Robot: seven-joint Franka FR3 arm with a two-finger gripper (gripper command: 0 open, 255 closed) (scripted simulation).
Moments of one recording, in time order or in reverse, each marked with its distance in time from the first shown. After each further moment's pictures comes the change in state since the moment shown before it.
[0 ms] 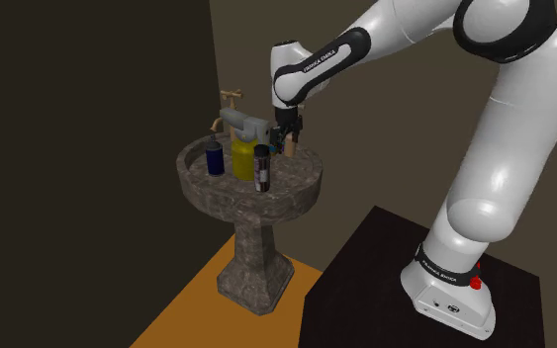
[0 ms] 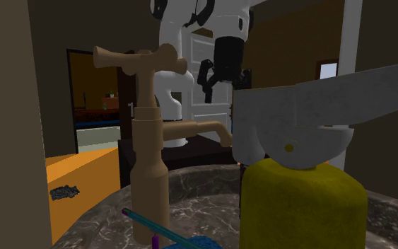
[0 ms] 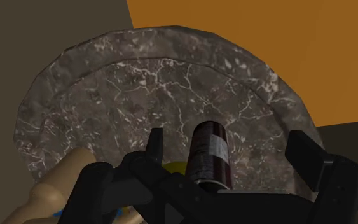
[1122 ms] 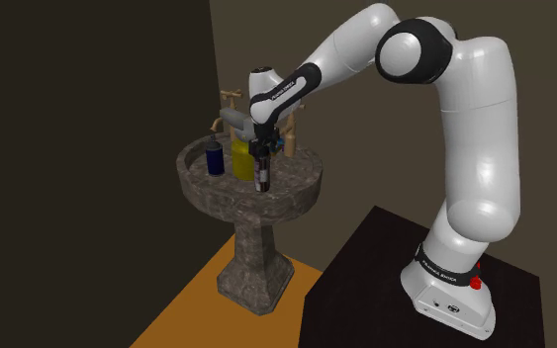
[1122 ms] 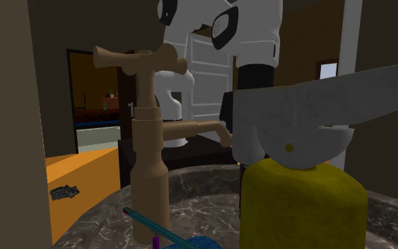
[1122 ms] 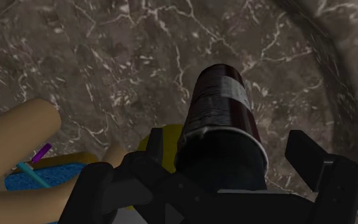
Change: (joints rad) arm -0.001 0.377 -0.001 0.303 -0.004 0.134 0.015
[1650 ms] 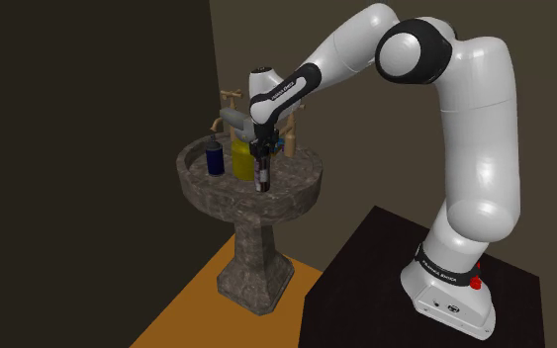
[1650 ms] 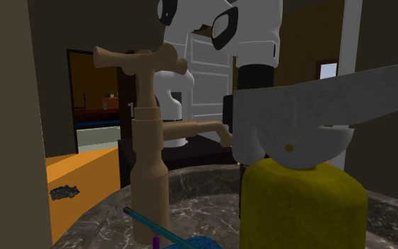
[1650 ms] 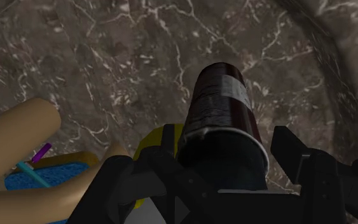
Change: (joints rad) arm -0.001 0.002 0.000 0.001 0.000 0.003 -0.001
